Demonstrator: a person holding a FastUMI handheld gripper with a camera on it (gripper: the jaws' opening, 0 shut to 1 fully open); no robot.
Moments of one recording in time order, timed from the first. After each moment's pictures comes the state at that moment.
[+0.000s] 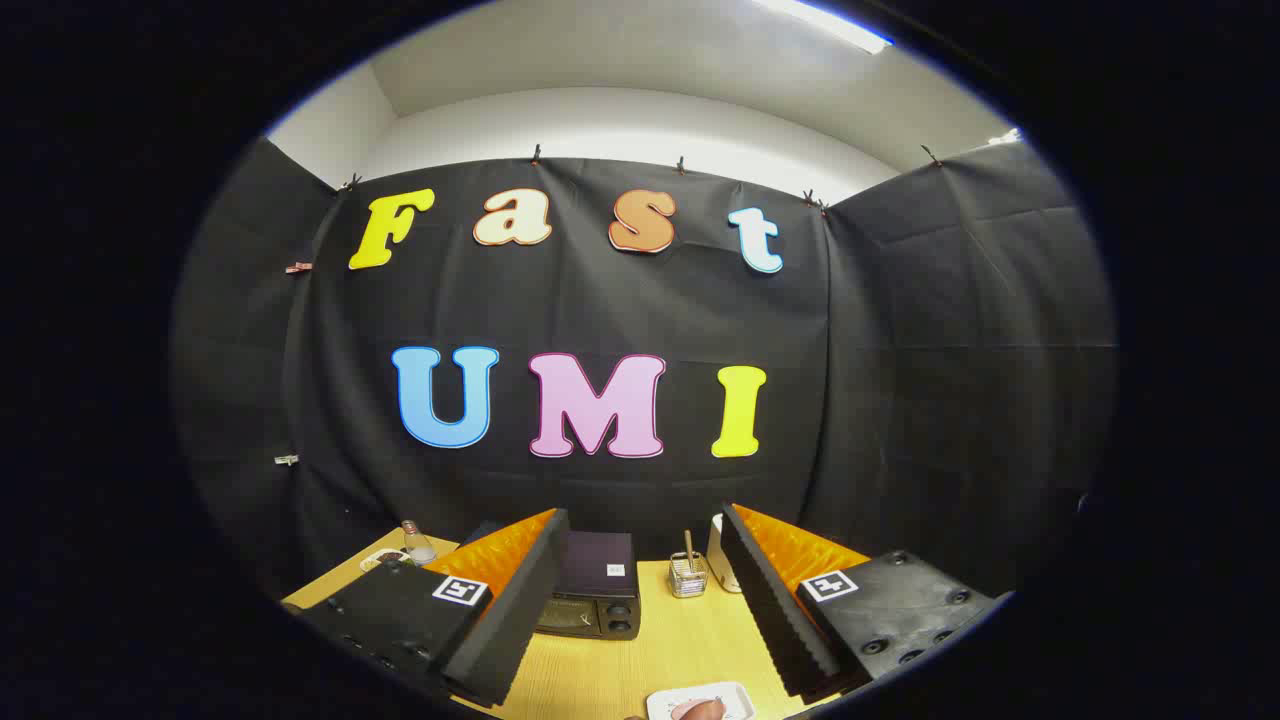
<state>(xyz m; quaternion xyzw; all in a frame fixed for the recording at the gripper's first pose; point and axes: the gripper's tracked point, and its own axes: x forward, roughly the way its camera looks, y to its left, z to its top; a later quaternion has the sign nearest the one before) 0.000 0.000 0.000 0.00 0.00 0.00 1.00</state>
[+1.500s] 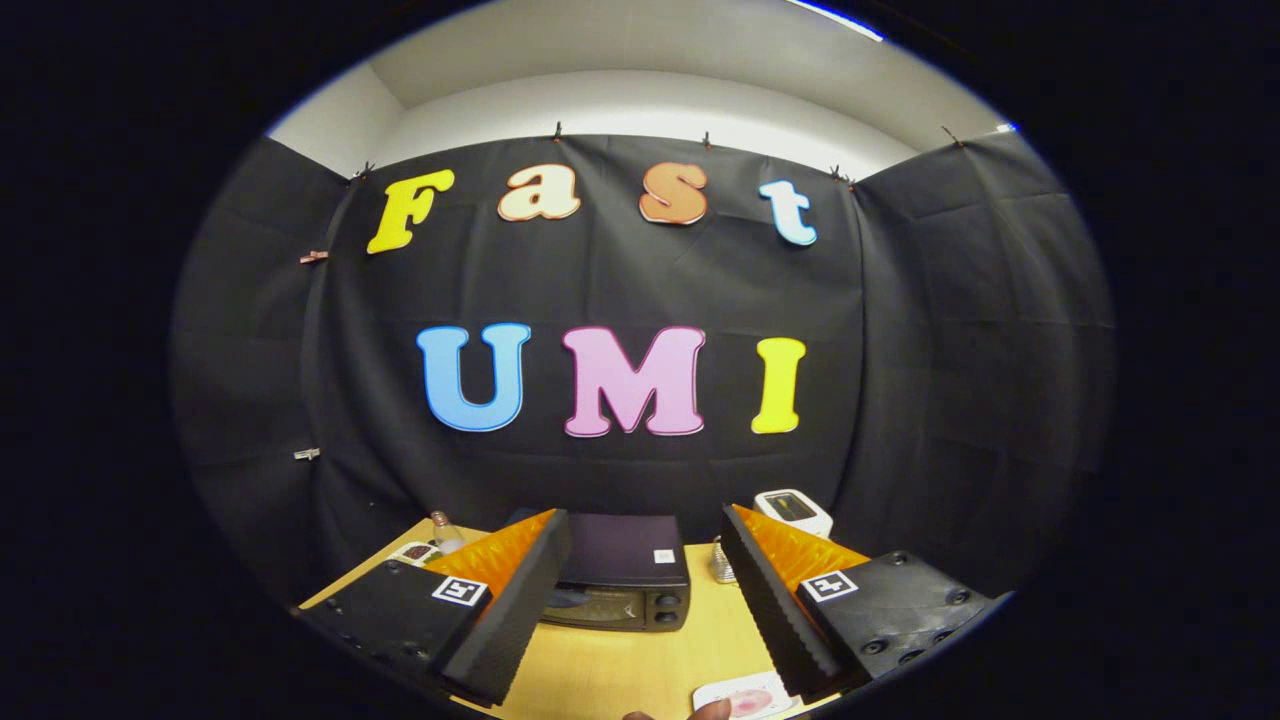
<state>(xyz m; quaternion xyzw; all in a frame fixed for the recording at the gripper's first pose) 0.037 0.078 -0.055 0.02 0.05 0.05 1.00</state>
